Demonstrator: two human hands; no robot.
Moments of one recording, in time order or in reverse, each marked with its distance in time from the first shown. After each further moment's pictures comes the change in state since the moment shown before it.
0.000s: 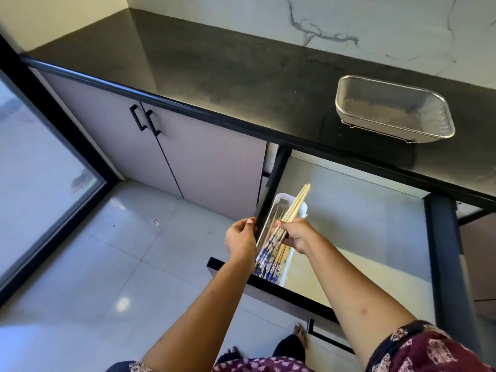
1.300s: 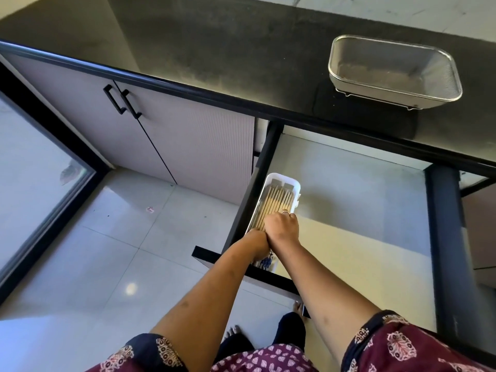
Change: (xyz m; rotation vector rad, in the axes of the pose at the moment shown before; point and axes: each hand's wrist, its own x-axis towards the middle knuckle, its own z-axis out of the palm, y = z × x) left_hand 0.015 -0.040 0.035 1.732 -0.731 0.326; right_hand 0.011 0.047 0.007 -1.469 0.360 -0.561
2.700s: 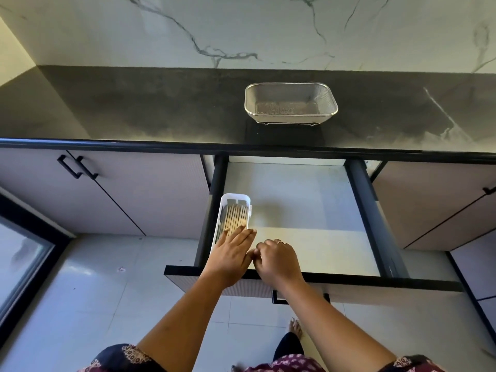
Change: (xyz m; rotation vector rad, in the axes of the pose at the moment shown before) left_hand -0.047 0.009 0.020 0.299 0.568 0.410; right_hand -0.122 0.056 -0.005 0.305 0.420 -0.034
